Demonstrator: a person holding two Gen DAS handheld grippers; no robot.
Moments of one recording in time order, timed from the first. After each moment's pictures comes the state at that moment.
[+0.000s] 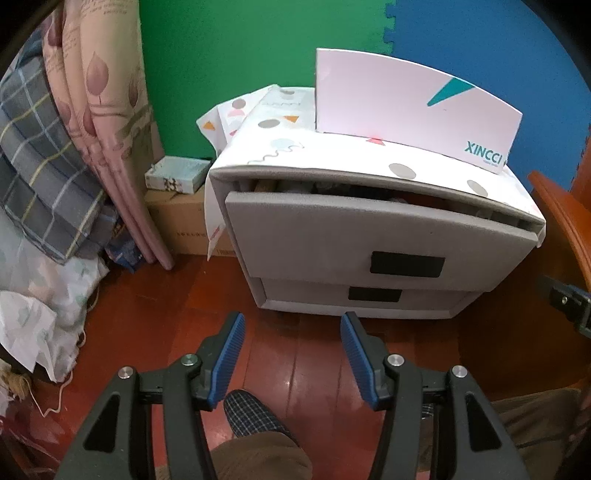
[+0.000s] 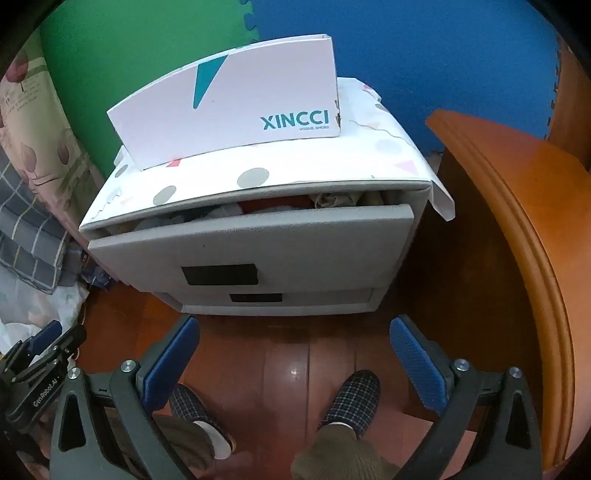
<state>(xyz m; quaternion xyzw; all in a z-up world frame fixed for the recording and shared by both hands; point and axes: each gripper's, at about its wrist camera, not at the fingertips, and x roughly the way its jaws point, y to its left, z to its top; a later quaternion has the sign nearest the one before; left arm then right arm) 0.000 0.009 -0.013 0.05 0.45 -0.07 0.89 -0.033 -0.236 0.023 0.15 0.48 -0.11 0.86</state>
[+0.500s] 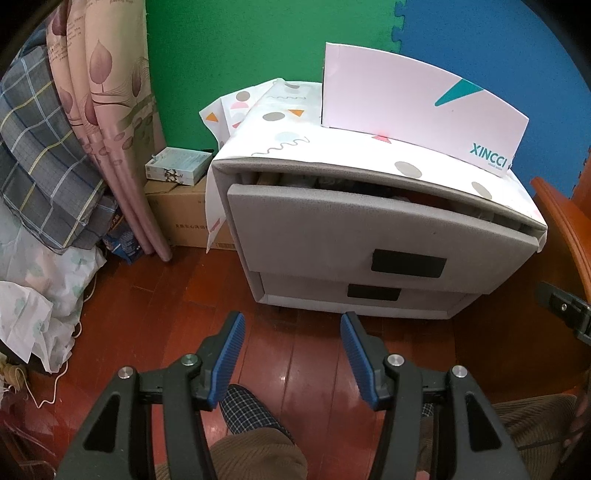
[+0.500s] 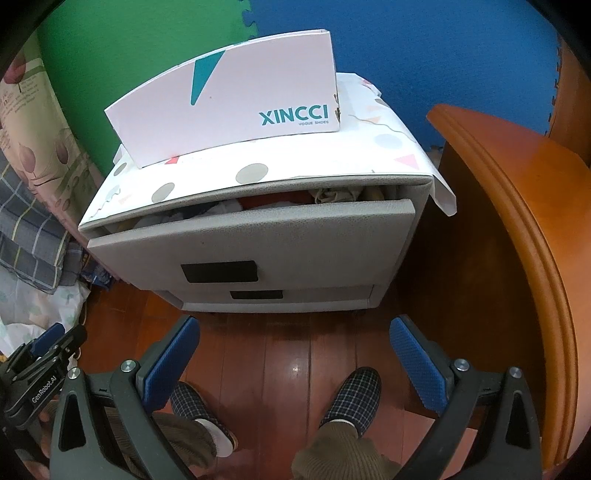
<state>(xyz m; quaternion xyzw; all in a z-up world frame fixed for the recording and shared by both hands) 0.001 0.012 -0.017 0.04 0.46 -0.06 0.89 -0.033 -0.236 0.019 0.15 0.48 -0.11 0.86</state>
